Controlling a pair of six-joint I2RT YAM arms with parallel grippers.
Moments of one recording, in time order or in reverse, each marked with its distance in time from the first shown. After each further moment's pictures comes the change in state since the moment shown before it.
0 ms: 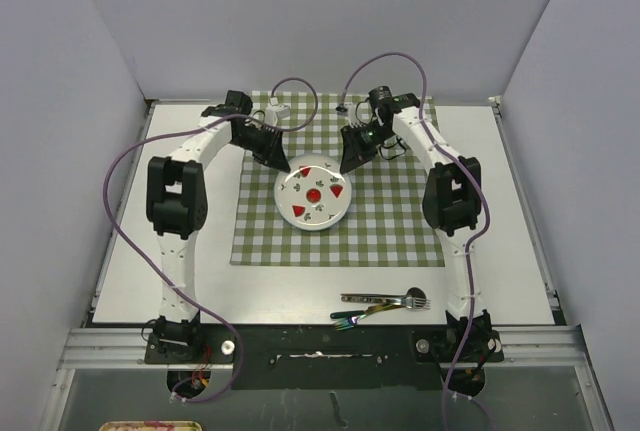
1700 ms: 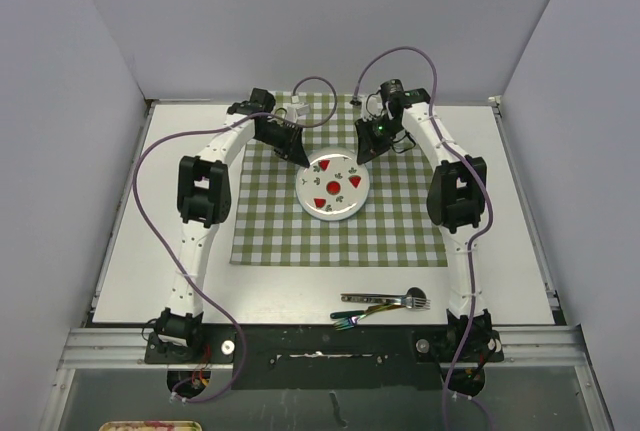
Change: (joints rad) left arm -0.068 0.342 0.444 -0.091 0.047 -0.030; right arm -0.059 0.025 0.062 0.010 0.219 0.009
